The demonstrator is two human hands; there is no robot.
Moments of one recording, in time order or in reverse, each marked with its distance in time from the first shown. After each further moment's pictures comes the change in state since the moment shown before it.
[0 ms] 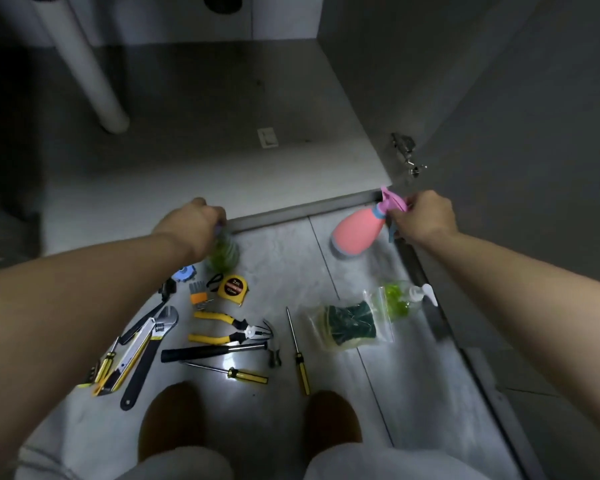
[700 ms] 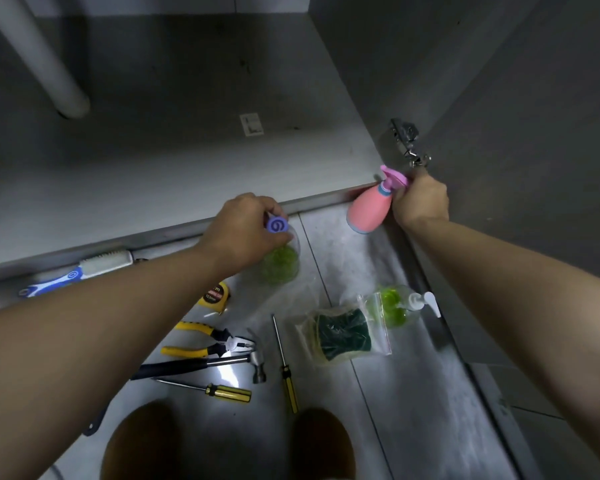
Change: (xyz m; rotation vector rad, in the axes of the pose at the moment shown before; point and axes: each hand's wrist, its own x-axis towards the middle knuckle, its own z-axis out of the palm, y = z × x) left_hand 0.030 0.092 0.029 -0.549 0.168 0.149; right_hand 0.066 0.009 0.034 0.057 0.184 0.028
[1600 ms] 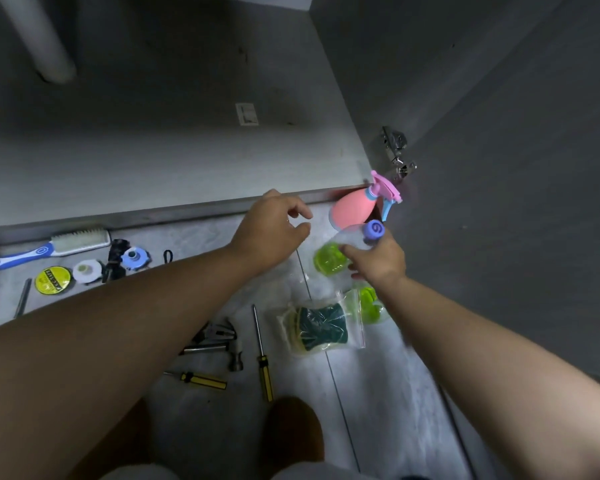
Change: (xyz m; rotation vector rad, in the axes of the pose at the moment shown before) left_hand -0.003 0.028 0.036 -0.291 0.068 0.023; right_hand -0.082 0.030 0.039 0.306 -0.229 0.215
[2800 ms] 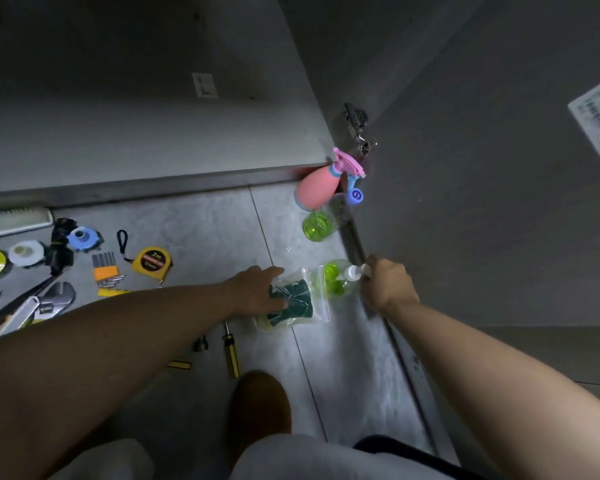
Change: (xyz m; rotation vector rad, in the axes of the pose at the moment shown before) left_hand -0.051 -0.068 0.098 0.280 -0.748 -0.149; right_hand -0.047 0.066 -0.073 -0.752 -0.045 -0.107
